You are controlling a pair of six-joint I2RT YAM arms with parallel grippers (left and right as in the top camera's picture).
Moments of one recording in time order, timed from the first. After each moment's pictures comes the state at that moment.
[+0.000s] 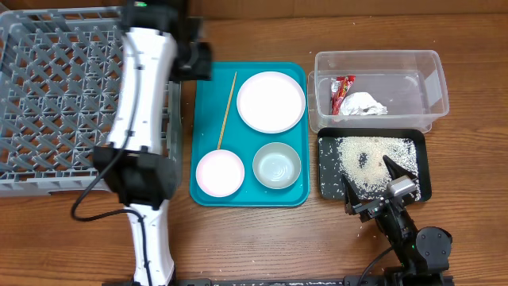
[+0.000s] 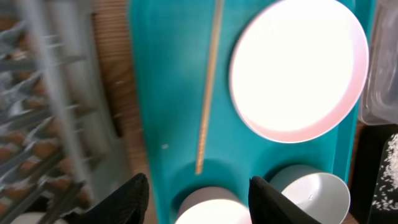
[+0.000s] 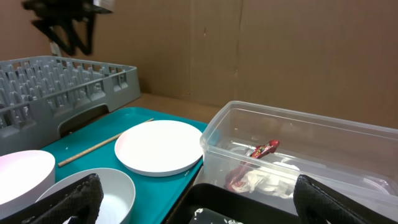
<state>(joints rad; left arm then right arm) -0.18 2.26 2.47 -1.58 0.10 -0.13 0.08 0.01 0.02 -0.01 -0.32 -0.04</state>
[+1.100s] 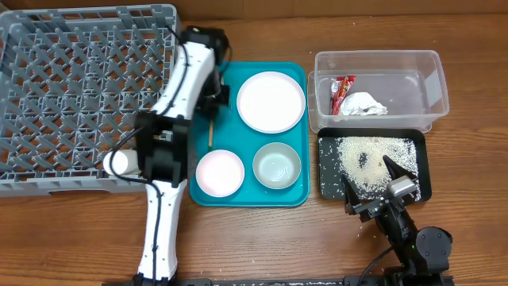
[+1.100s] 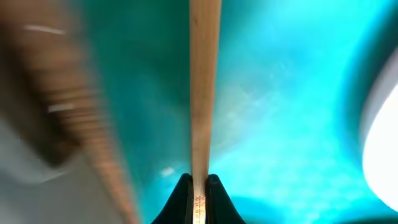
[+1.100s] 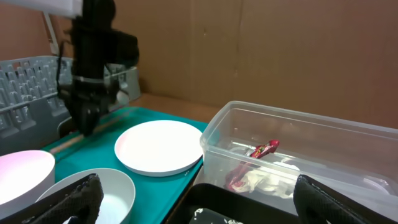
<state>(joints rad) -0.21 2.56 2.40 -1.61 0.01 -0.23 0.08 0.01 0.02 -0.01 -0.32 -0.04</state>
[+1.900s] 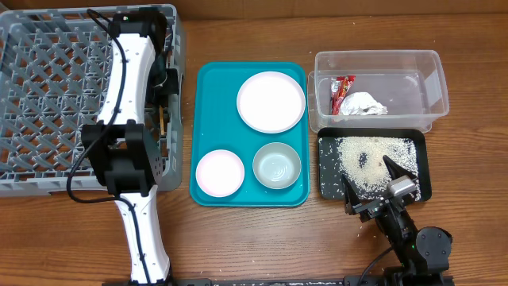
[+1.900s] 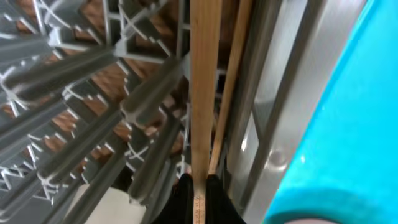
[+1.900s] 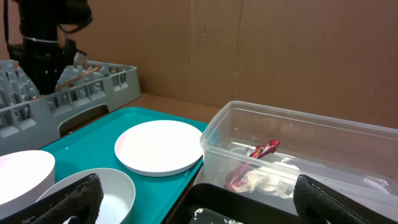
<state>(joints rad) 0.00 2.37 2.29 -1.57 -0.13 -0.17 0.08 0.01 0.02 -0.01 -0.32 -0.04</state>
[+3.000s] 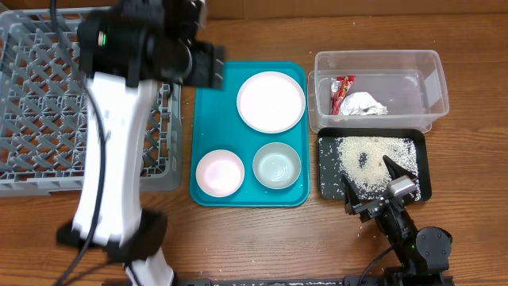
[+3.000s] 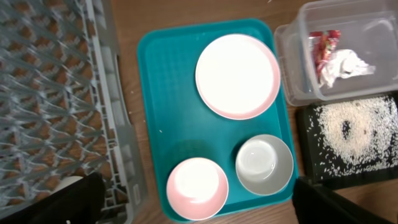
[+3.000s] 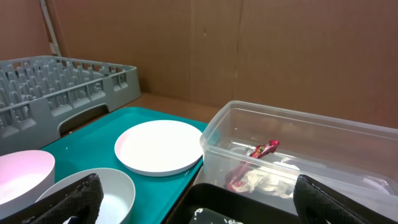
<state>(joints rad) -0.30 1.86 2.50 -1.68 0.02 -0.15 0.08 0.01 0.02 -0.01 -0.32 -0.04</state>
